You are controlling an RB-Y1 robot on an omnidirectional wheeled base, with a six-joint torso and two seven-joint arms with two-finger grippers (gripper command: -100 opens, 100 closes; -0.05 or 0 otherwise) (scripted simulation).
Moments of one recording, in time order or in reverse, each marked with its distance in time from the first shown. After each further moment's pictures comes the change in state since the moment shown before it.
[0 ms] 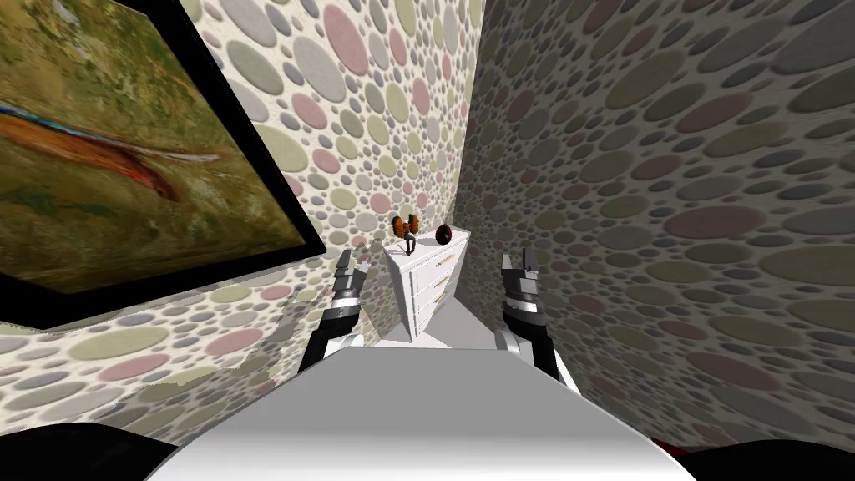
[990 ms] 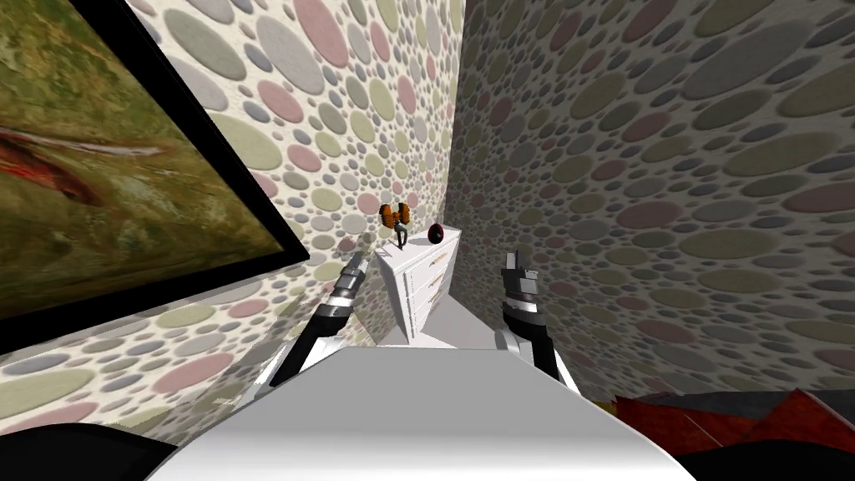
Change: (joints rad) left arm -0.020 0.277 0.035 0.000 -0.050 0.070 -0.010; right arm 0.000 0.000 0.000 0.000 0.000 0.000 0.000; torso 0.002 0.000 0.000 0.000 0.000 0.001
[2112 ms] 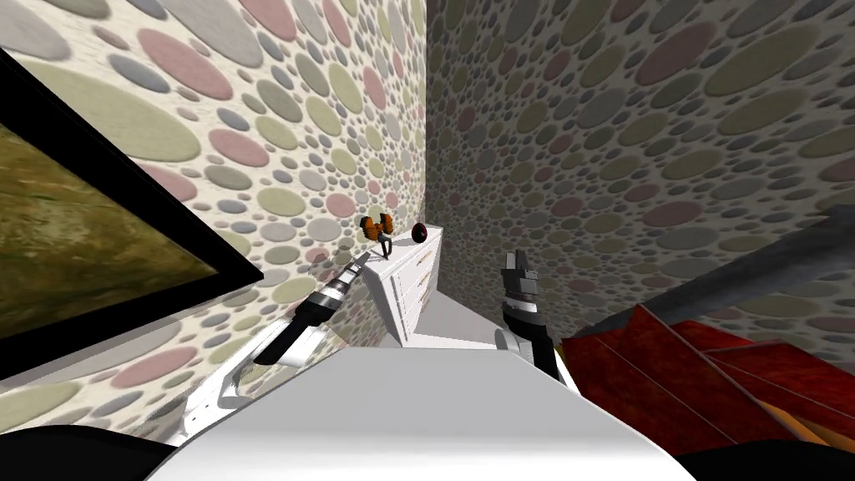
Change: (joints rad) left arm -0.047 0.309 0.076 0.008 -0.119 0.162 -0.027; right arm 0.000 0.000 0.000 0.000 0.000 0.000 0.000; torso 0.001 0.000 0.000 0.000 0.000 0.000
